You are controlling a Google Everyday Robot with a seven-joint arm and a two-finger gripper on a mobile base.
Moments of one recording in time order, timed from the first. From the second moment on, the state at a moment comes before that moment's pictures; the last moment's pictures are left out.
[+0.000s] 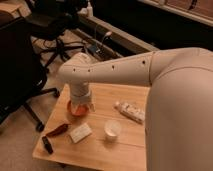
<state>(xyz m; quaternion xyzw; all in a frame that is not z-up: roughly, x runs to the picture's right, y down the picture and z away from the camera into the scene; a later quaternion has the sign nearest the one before) -0.103 0.101 0.703 -0.26 0.23 0.64 0.68</state>
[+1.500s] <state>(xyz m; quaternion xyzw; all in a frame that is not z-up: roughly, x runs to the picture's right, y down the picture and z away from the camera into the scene) -0.279 0.144 0.596 -0.31 0.08 0.48 0.82</state>
